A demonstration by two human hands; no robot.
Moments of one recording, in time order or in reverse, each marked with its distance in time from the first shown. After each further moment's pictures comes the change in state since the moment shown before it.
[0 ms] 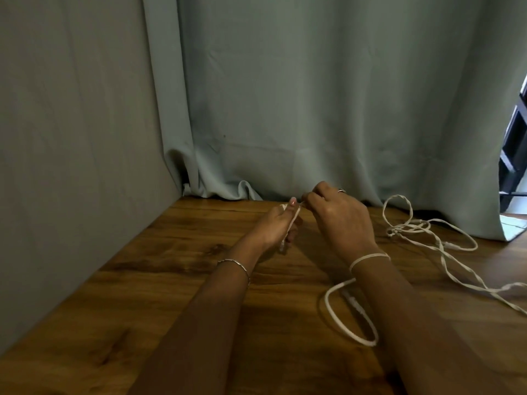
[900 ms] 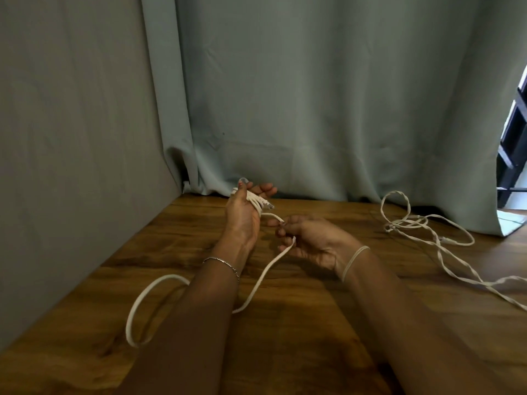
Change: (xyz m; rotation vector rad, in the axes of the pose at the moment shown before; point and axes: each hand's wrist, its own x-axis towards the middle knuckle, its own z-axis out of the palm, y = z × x) left_hand -0.004 0.006 -0.020 -0.999 0.406 0.090; right_hand 0.004 -0.042 -0.013 1.855 -0.809 1.052
